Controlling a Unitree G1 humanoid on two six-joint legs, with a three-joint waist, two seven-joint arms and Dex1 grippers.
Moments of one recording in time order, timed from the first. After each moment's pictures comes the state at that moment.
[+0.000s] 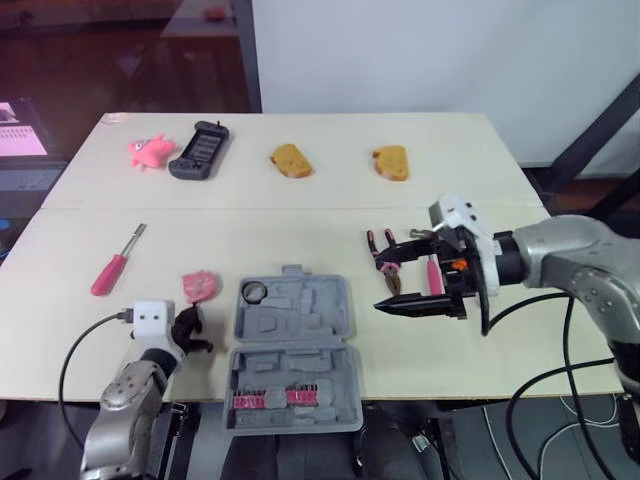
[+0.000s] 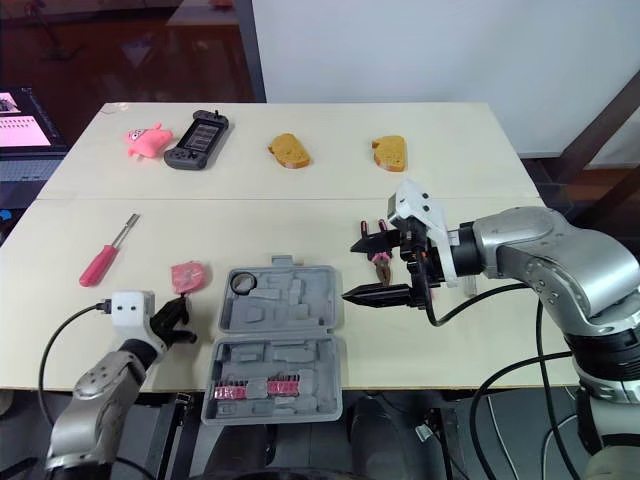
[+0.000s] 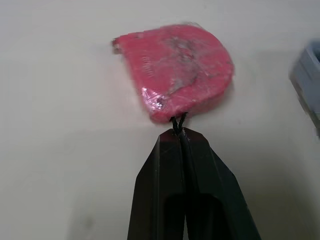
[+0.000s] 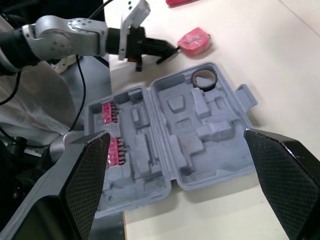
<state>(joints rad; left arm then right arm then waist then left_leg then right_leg) 0.29 0.31 0.25 -0.24 -0.30 0.36 -0.31 -0.58 -0.93 0.07 -0.43 0.79 0.98 1.07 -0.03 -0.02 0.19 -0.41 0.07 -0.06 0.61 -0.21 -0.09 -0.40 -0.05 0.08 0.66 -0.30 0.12</state>
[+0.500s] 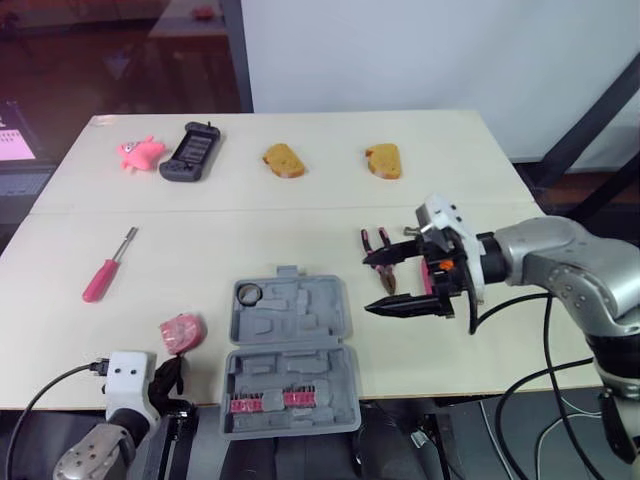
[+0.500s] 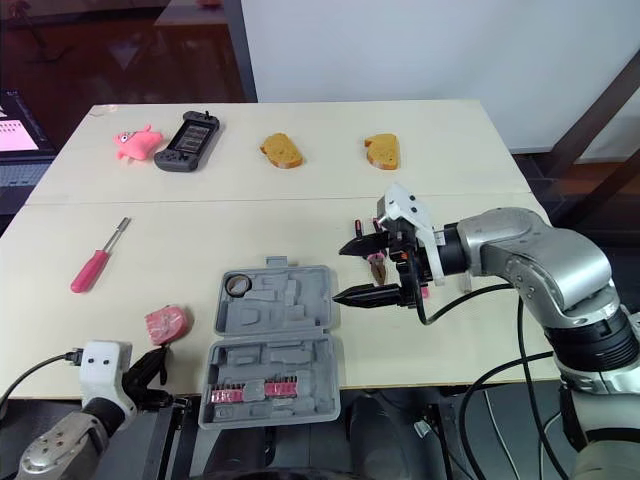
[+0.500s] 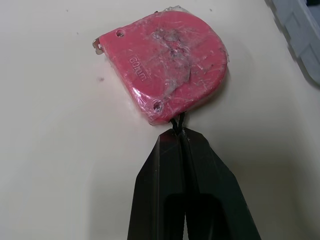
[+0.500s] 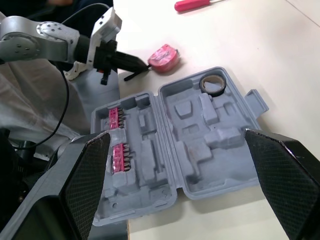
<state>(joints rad) 0.56 0.33 0.29 -0.43 -0.32 0.41 -0.36 -0.63 -0.88 0.12 -0.36 0.74 0.93 1.13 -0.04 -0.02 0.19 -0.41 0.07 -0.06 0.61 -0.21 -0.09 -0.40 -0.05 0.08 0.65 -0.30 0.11</state>
